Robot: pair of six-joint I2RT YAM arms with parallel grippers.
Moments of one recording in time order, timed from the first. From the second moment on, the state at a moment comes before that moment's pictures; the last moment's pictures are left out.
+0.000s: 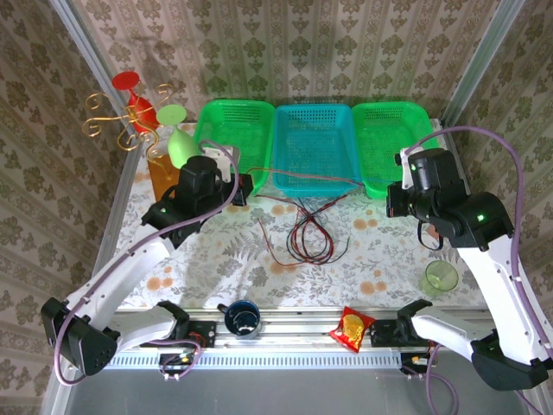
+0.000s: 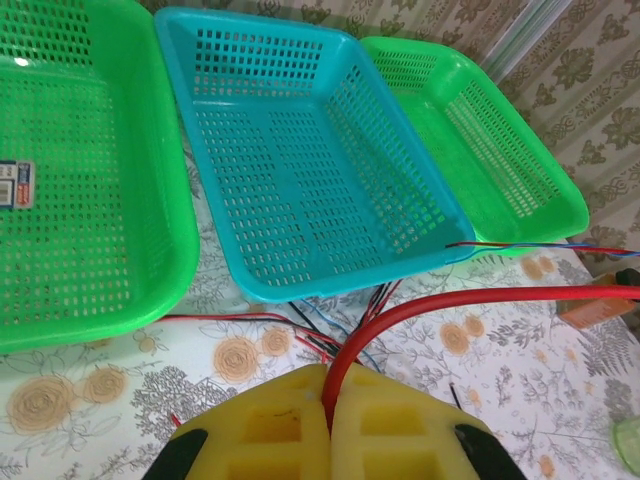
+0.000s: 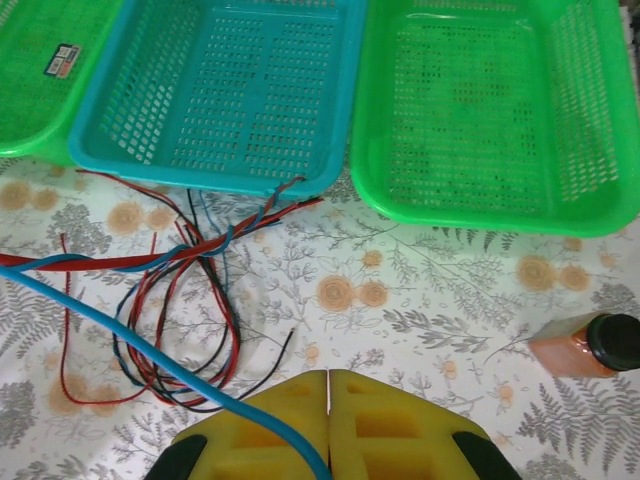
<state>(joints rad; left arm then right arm) -0.63 1.11 1.07 -0.40 0.08 -0.42 0.36 1.03 1.49 -1.25 0.21 0.20</state>
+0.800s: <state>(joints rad) -0.62 1.13 1.28 -0.46 0.00 -0.27 0.32 1.06 1.65 -1.26 0.26 0.15</state>
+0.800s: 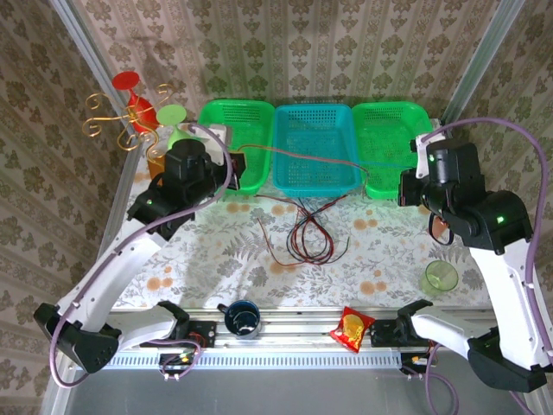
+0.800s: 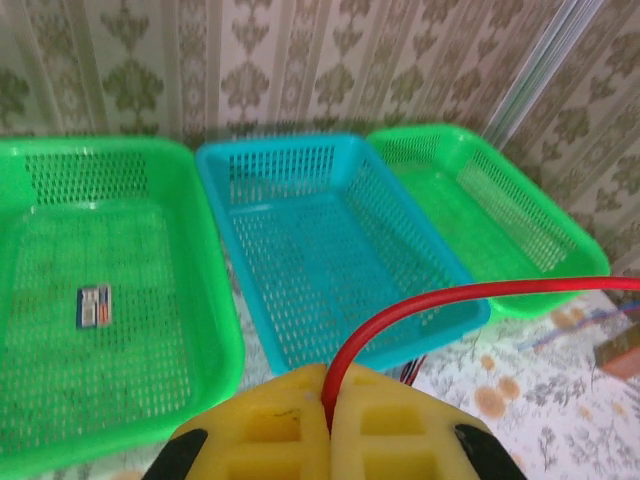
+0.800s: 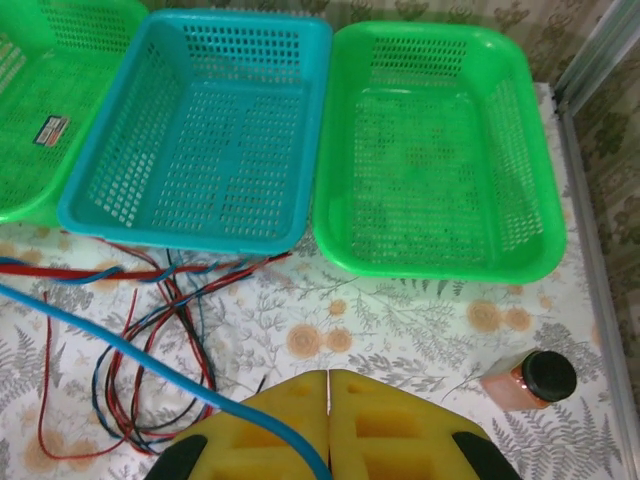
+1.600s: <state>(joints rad) -0.55 1.05 1.39 -0.51 -0.12 -0.16 0.31 1.11 1.77 -1.26 0.49 0.04</state>
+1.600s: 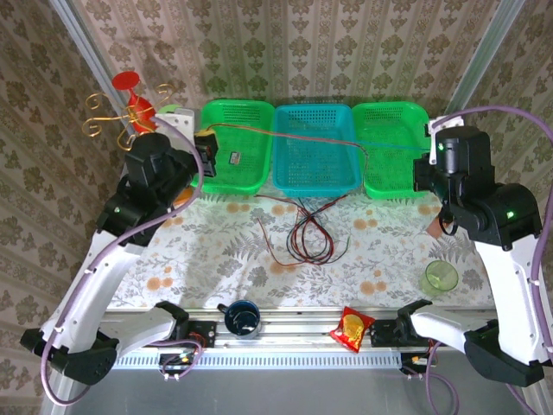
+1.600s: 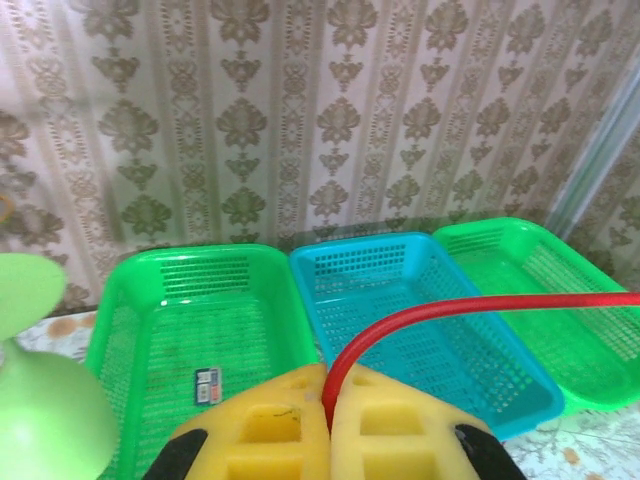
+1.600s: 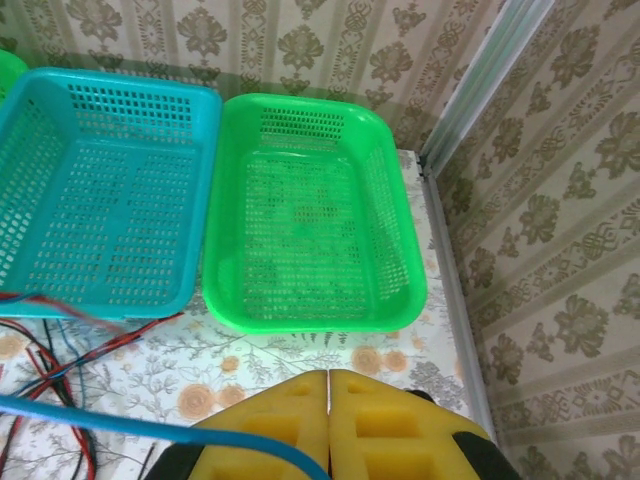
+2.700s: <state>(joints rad) -0.06 0.83 1.25 -0.60 -0.06 -0.21 0.08 1.08 1.67 -1.21 0.50 -0.05</state>
